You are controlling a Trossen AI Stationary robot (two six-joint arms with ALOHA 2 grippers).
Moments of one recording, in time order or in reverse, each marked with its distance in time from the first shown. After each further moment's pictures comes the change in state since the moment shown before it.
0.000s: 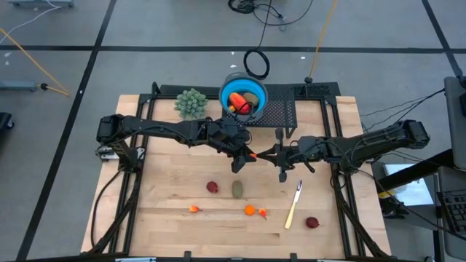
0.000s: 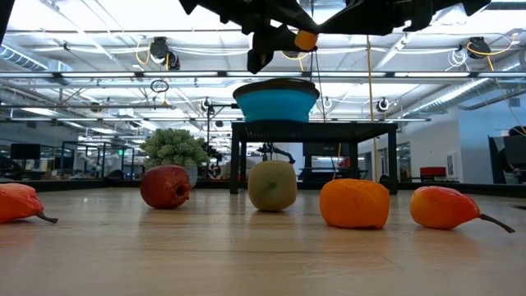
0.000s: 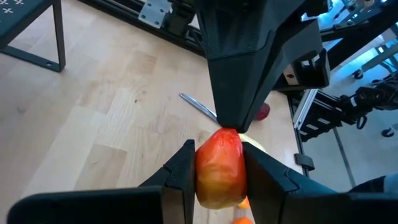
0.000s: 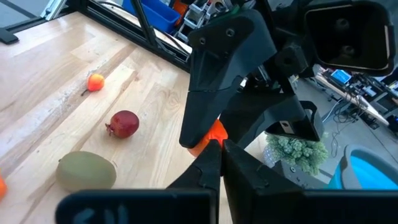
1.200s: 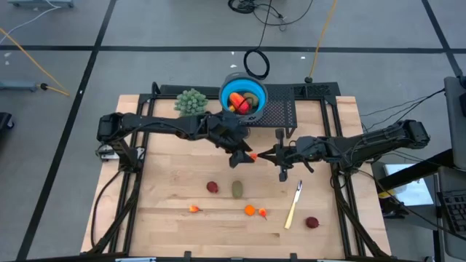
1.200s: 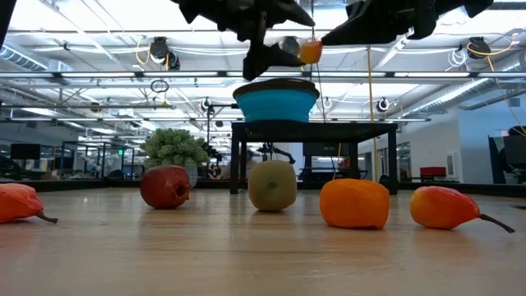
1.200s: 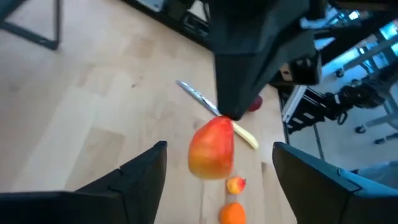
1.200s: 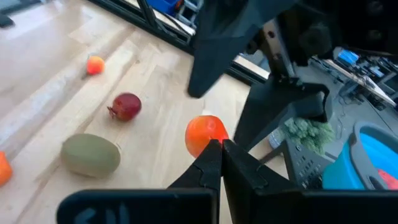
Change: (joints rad) left arm 0.076 -0.006 0.000 -0.047 0.123 -0.029; right arm 0.000 0.000 0.000 -0.071 0.020 0.036
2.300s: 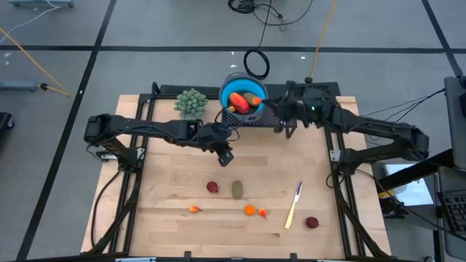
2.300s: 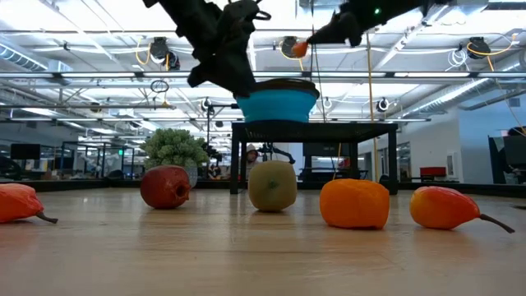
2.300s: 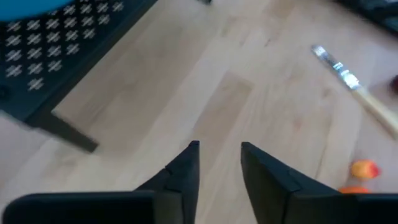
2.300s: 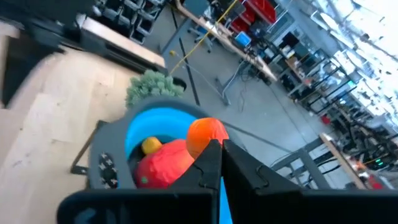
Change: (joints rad) left arm -0.065 -0.131 -0.144 -0.248 -0.498 -0.051; right arm -0.494 0.030 0.251 -0.069 -0.116 -0.242
